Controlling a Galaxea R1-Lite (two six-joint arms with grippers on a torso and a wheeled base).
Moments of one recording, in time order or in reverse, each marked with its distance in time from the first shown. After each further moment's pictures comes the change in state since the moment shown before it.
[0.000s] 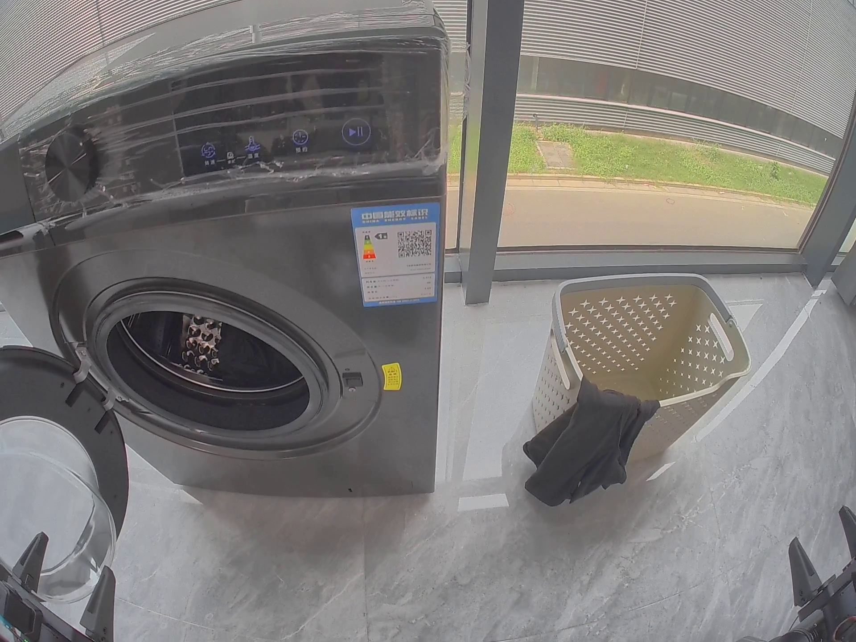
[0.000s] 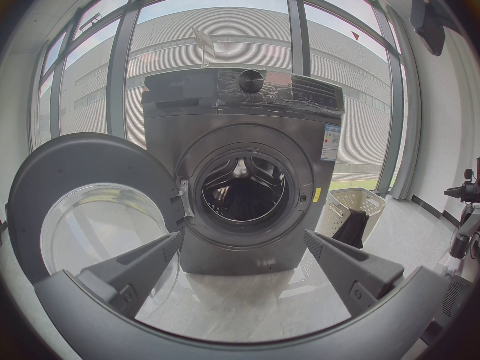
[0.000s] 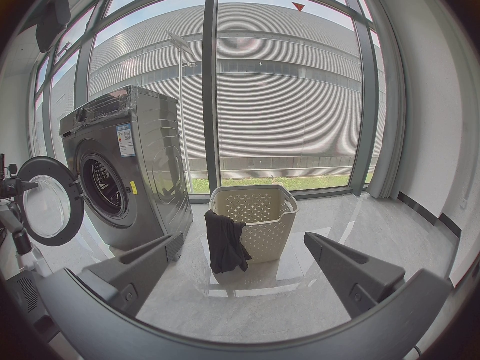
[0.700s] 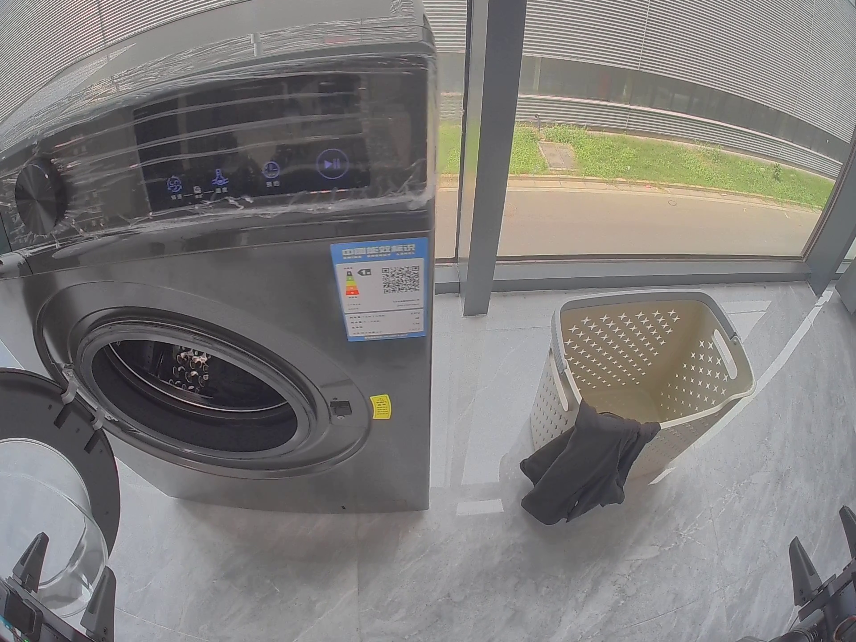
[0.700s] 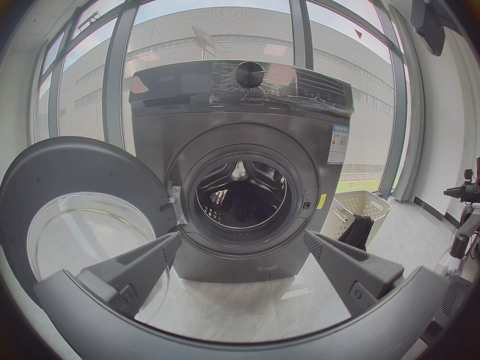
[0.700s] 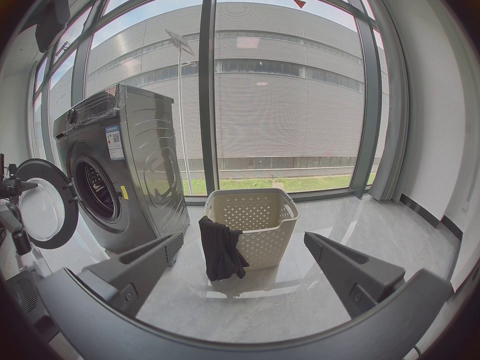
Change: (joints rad) left arm 0.000 0.001 0.000 0.000 0.000 0.001; right arm 0.000 0.001 0.000 0.000 0.000 0.000
